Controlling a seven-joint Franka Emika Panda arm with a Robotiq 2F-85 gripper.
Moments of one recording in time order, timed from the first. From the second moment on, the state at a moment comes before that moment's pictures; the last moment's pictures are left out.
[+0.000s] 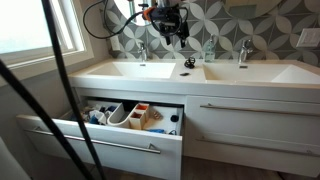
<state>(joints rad) -0.10 0.08 -0.05 -2.01 -0.08 2.43 0.39</state>
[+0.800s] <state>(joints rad) -0.09 0.26 -0.10 -1.83 -0.08 2.39 0.48</state>
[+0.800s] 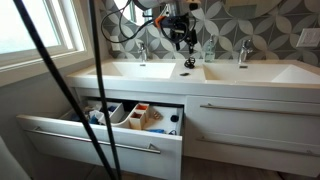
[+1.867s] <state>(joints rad) -0.06 0.66 -0.13 -1.42 -0.05 2.20 0.56</state>
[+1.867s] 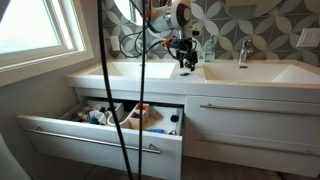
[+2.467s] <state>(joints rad) -0.06 0.69 -0.13 -1.41 -0.05 2.19 0.54</state>
